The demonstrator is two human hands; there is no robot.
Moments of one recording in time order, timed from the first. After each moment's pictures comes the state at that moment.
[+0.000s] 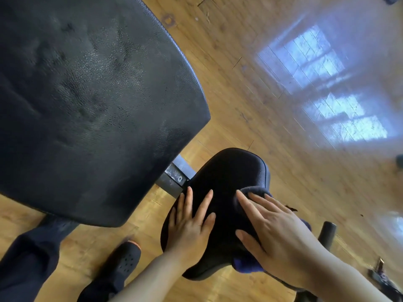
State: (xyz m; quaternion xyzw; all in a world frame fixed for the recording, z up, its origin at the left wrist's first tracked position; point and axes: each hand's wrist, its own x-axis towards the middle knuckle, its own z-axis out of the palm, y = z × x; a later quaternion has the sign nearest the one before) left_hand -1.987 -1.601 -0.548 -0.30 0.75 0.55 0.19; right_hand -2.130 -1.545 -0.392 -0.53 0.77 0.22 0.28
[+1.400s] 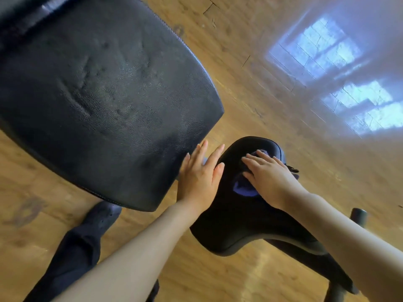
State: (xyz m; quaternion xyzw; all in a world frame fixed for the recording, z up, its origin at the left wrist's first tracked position) left_hand -2.002 -1.670 -0.535 -0.30 0.86 0.42 -0.02; right_hand -2.145 -1.572 -0.452 -0.45 0.81 0.21 0.30
